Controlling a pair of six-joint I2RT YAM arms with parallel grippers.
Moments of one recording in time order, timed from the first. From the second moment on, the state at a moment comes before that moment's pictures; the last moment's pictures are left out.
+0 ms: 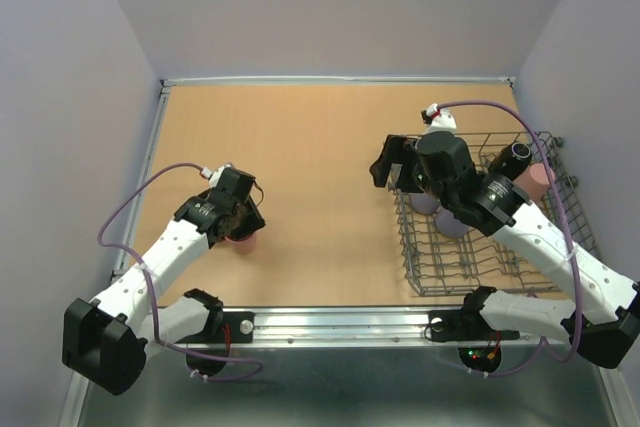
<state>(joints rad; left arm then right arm) -0.47 0.99 0.75 -0.79 -0.16 -0.89 0.76 1.09 1.20 -0.65 0.36 0.63</state>
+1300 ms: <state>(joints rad) -0.49 1.21 1.10 0.24 0.52 -1.13 0.76 1.07 1.25 -0.46 0.23 0.78</state>
